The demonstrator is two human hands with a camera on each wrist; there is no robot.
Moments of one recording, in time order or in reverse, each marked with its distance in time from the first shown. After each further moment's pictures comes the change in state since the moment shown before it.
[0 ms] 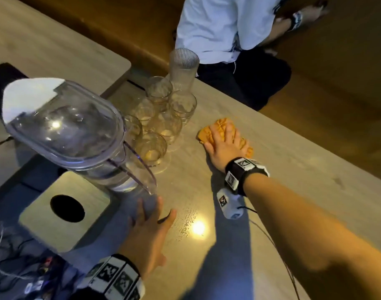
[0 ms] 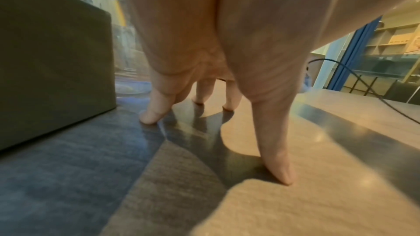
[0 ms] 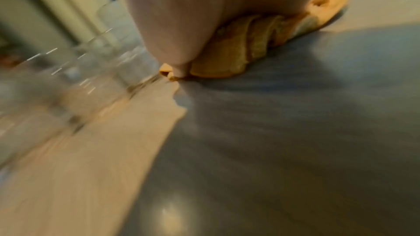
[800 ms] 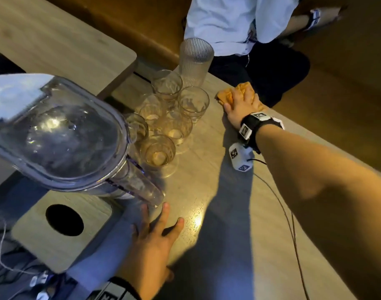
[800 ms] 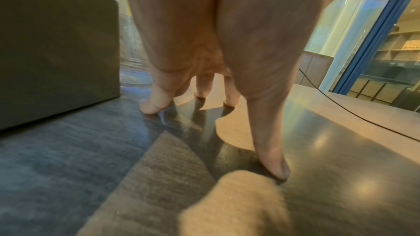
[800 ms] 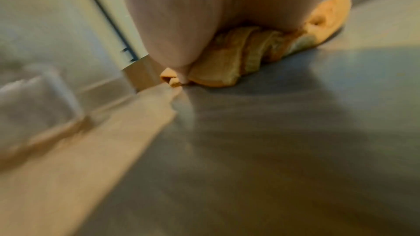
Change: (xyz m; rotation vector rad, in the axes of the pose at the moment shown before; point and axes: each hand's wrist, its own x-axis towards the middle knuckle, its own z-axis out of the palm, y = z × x) left_hand 0.019 -0.003 -0.002 0.090 -0.135 -0.018; right_hand 0.131 0.012 -0.032 0.075 0.060 0.107
